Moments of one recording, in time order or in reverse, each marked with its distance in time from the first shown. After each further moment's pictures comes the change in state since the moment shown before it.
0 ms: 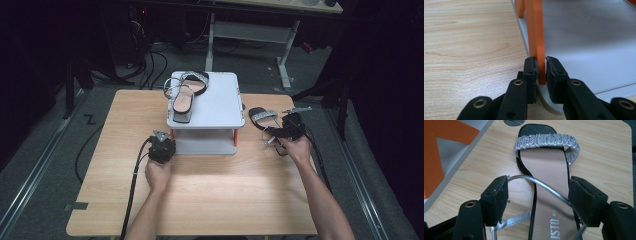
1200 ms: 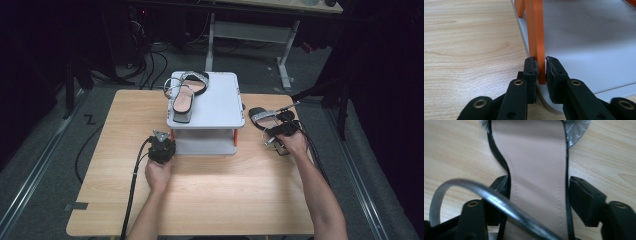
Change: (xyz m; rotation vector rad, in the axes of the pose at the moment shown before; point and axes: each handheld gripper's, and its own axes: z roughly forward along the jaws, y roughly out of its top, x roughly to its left) left arm 0.001 0.000 0.000 -0.001 -0.006 -0.005; right arm -0.021 0.010 0.056 0.246 -0.012 -0.001
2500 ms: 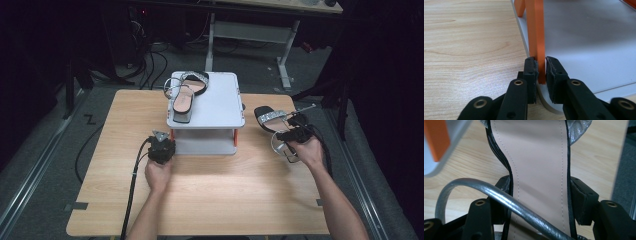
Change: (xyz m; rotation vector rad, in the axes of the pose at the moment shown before) left arm 0.002 0.000 0.000 0.003 -0.011 -0.011; right arm 0.018 -0.030 -0.088 -0.049 0.002 -0.039
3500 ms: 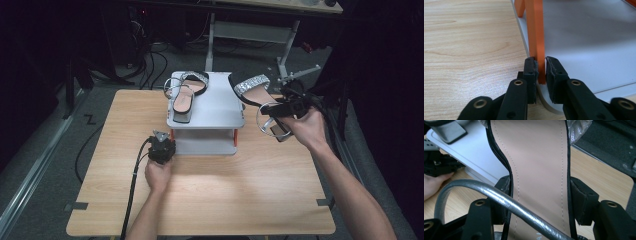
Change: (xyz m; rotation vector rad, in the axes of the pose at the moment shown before) left arm -0.002 0.000 0.000 -0.003 0.010 0.008; right arm 0.085 0.078 -0.143 -0.196 0.153 -0.163
